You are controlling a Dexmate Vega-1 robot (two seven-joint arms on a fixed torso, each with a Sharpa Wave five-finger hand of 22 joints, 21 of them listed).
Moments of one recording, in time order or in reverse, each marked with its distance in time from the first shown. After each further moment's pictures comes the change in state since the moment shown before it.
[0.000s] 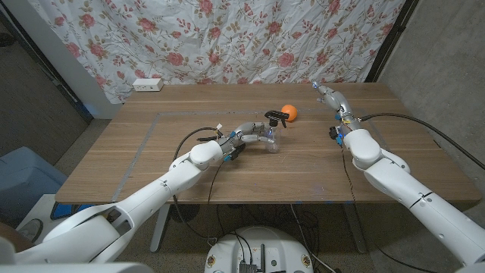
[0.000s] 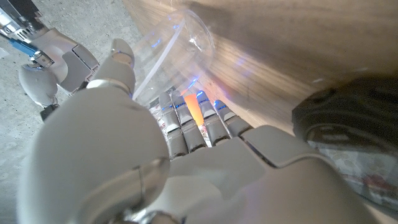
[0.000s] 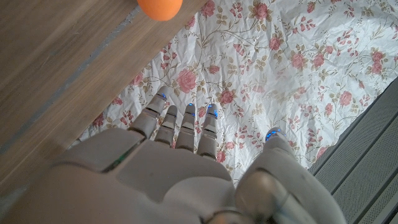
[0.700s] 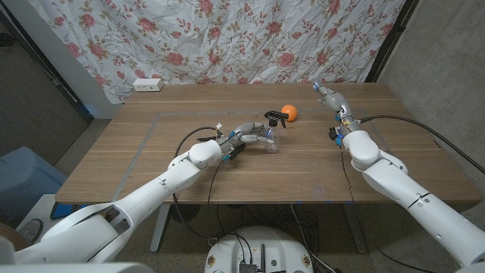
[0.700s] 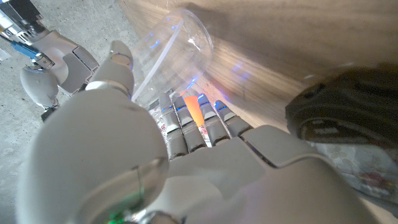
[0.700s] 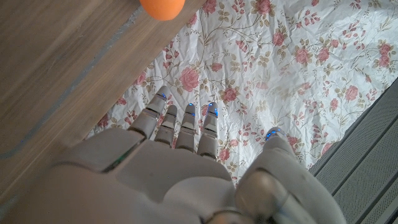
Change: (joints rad) left arm -0.008 0.014 0.005 -0.009 0.009 0.013 -0.008; left_hand -0.016 0.000 -0.001 -0.001 0.000 -0.009 -0.009 -0.001 -0.005 -0.021 -0.004 0.000 -0.028 -0.039 0.001 -0.004 -0.005 -0.005 0.005 0.000 0.001; right arm -0.001 0.012 -0.003 0.017 0.012 0.017 -0.019; right_hand 0.000 0.000 0.004 -0.004 0.000 0.025 0.000 0.007 0.000 0.000 0.000 0.000 0.000 0.004 0.004 0.000 -0.001 0.000 0.000 0.004 0.000
